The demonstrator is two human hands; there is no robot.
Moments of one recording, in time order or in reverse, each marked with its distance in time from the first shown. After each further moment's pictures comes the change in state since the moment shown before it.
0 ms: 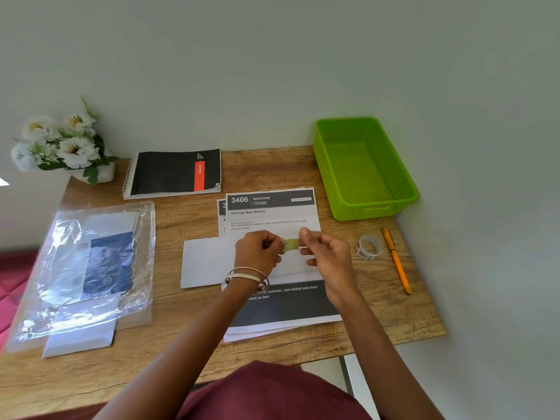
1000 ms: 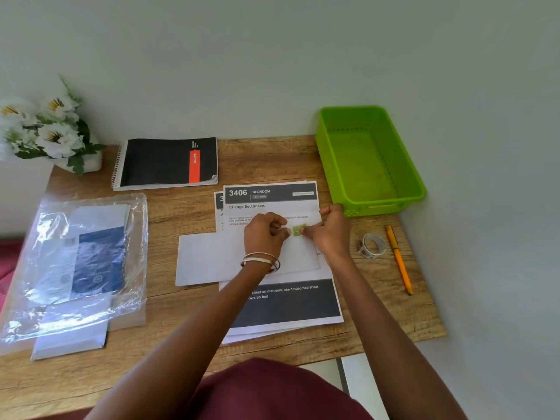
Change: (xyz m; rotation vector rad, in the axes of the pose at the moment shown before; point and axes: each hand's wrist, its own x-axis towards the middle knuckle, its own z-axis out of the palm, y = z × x) left_hand 0.045 -0.017 0.028 0.157 0.087 0.085; right_hand 0.076 0.003 0.009 -0.590 0.188 0.000
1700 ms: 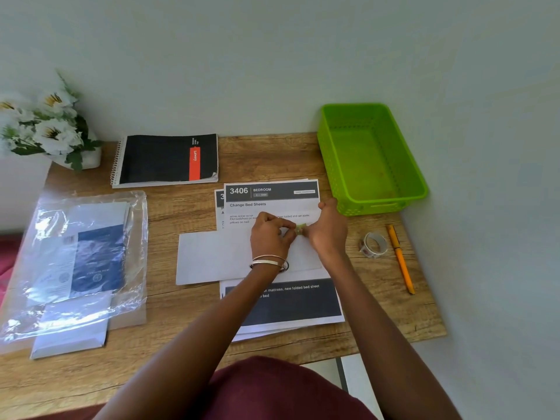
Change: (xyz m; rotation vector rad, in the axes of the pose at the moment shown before) left_hand -0.004 0.001 0.014 0.054 0.038 0.016; right_hand -0.003 -0.009 0.006 -0.257 0.052 -0.144
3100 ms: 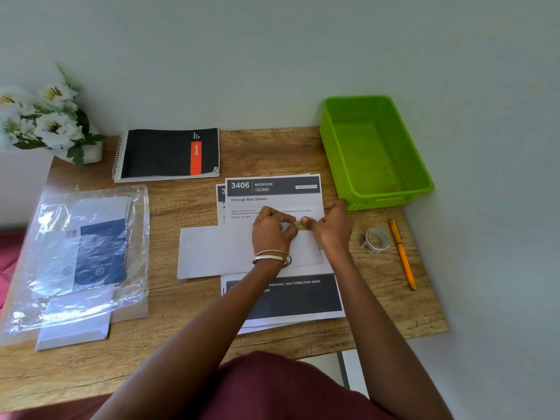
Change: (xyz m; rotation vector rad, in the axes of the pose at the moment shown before) left_hand -0.001 -0.003 0.005 0.028 0.039 0.025; right_hand 0.011 0.020 0.012 0.218 0.049 0.125
